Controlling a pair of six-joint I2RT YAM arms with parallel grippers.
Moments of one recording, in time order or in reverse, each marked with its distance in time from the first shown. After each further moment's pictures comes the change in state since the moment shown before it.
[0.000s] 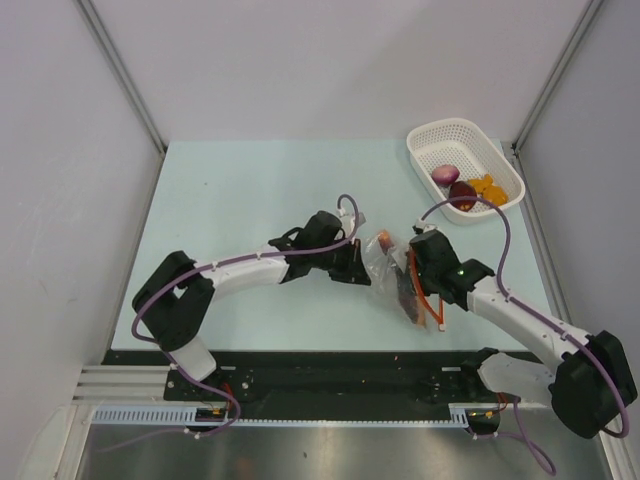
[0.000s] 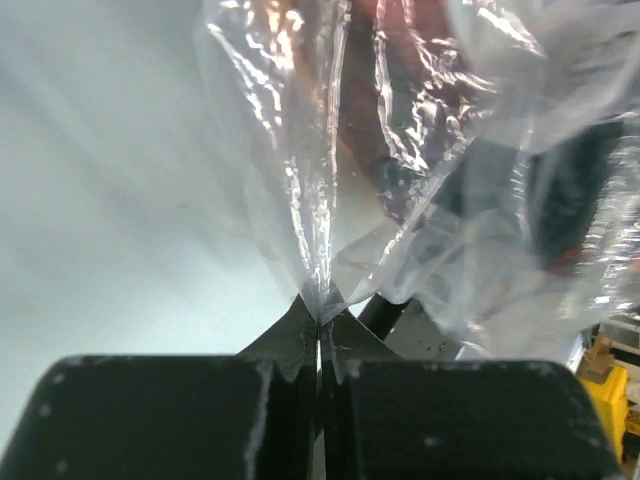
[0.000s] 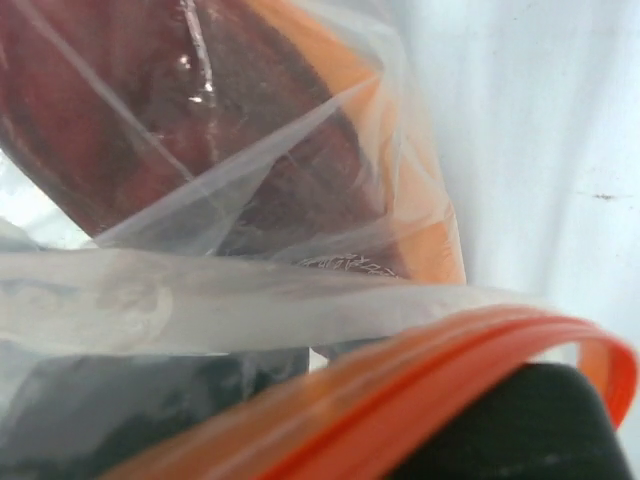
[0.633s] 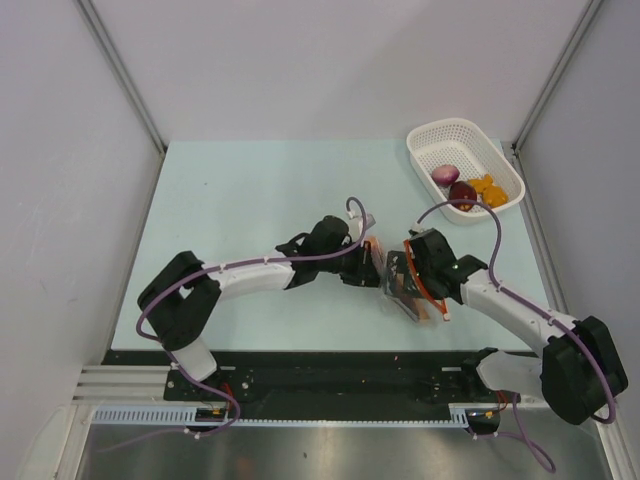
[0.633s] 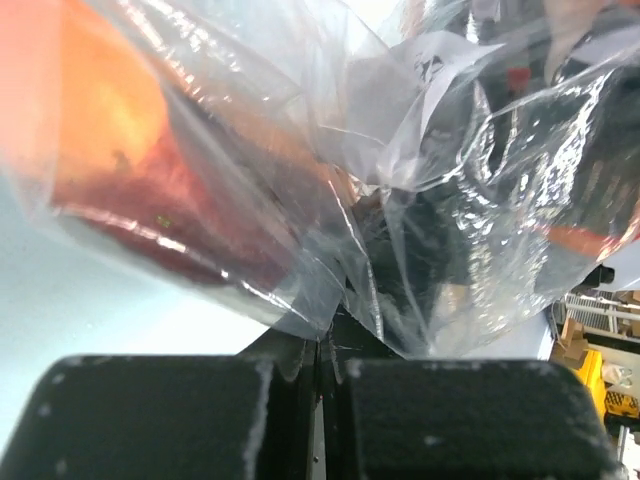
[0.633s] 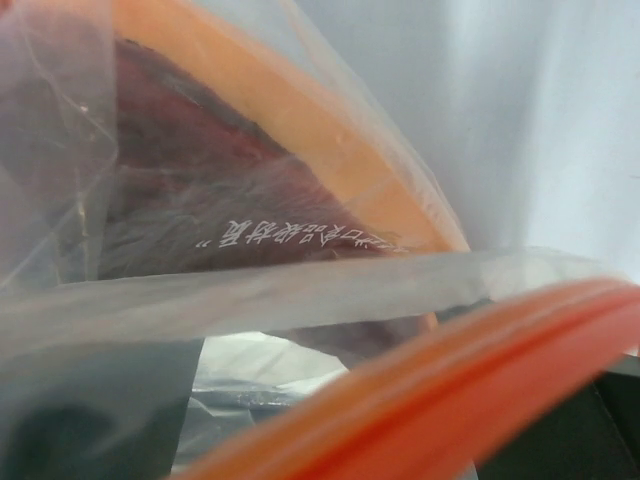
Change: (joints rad) left arm -0.051 0.021 -0.023 0.172 0.028 -0.078; right arm -0.067 0.071 -0.001 -0.007 -0.174 -0.025
